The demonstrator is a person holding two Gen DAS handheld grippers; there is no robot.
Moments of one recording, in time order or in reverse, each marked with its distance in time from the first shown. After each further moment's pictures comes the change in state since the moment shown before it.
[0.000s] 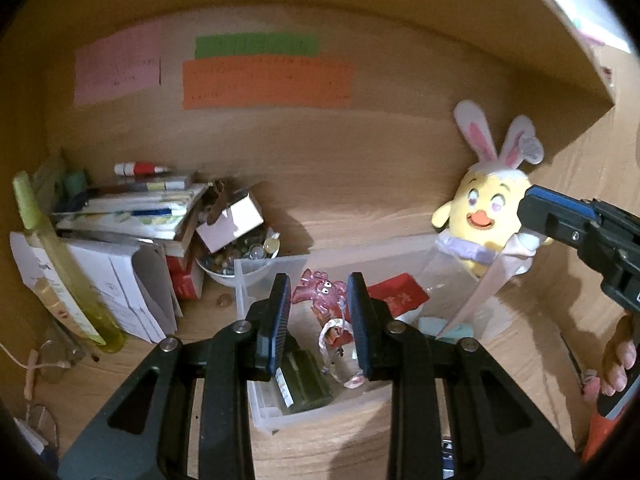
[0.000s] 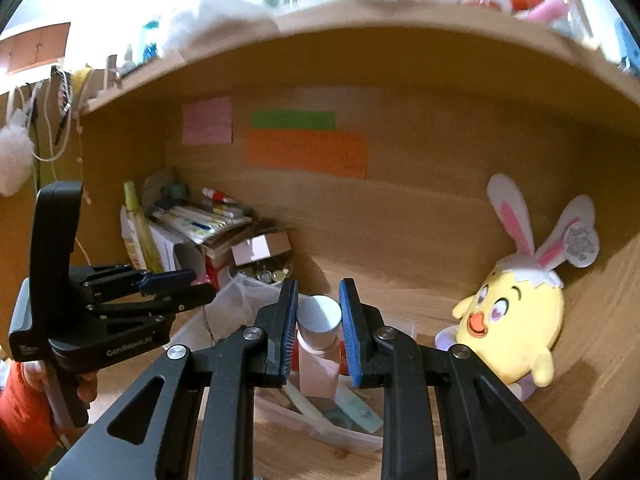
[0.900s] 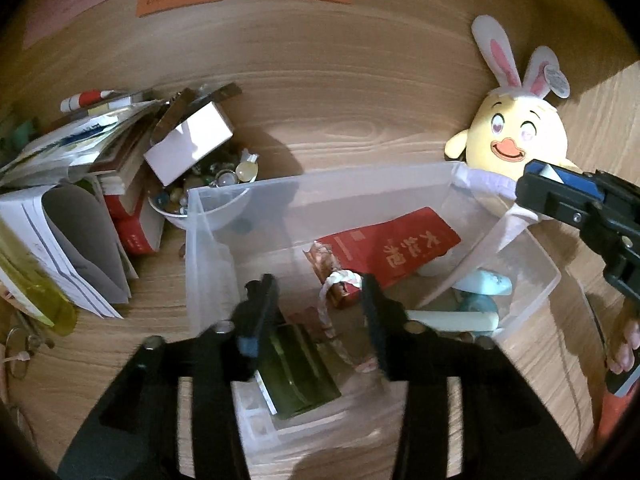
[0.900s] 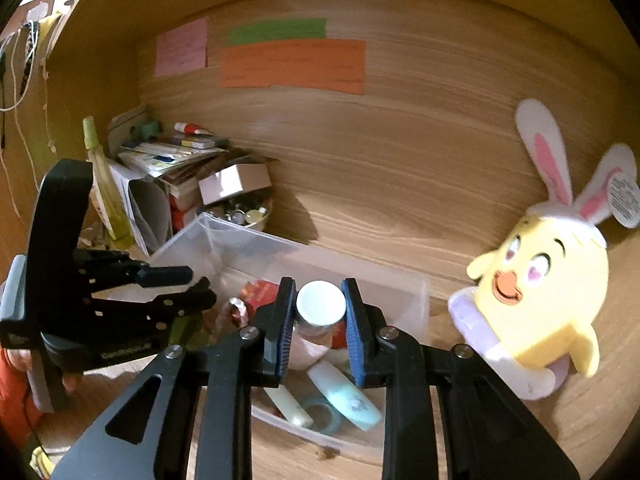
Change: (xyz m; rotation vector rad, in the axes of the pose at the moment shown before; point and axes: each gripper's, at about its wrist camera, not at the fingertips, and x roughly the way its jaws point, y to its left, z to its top) left arm 0.071 -0.001 -0.031 0.029 0.194 -0.038; right arm 0.058 -0.018 -0.035 -0.003 0.154 -0.021
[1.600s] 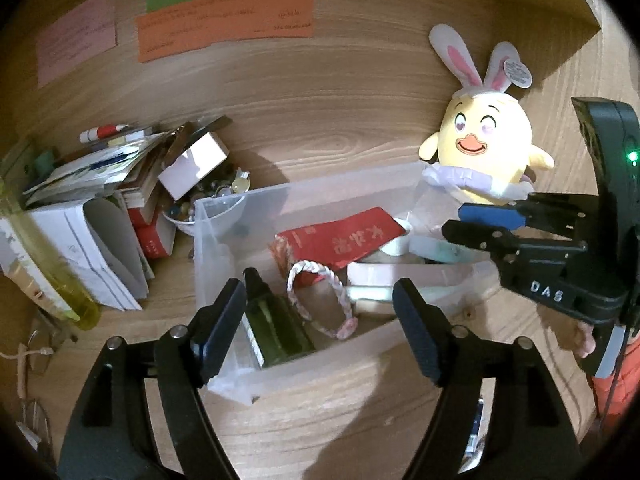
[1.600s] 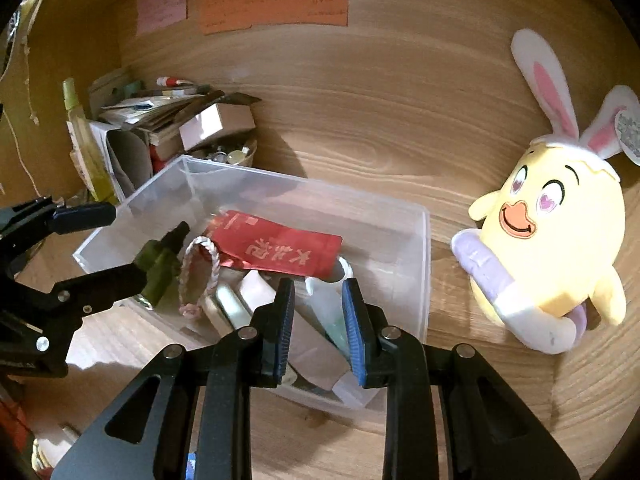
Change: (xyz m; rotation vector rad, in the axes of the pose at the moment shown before) left arm -0.046 -0.023 -0.019 0.070 -0.060 0.022; right arm 0.022 -0.006 -0.029 0.016 0.131 -0.006
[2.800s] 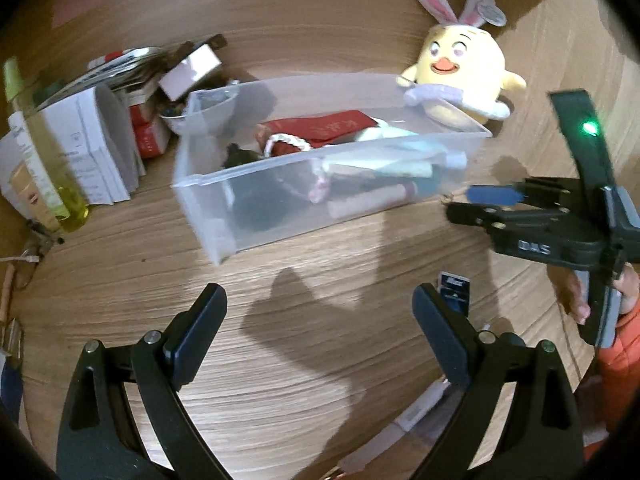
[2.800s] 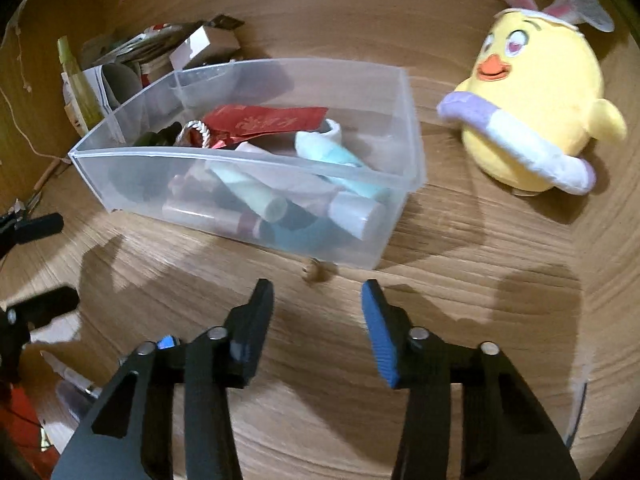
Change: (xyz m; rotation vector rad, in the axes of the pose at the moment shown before) left arm -0.017 -0.019 -0.084 0.000 0.137 -0.032; right arm 0.014 -0.003 -0.083 0.096 0.171 0.001
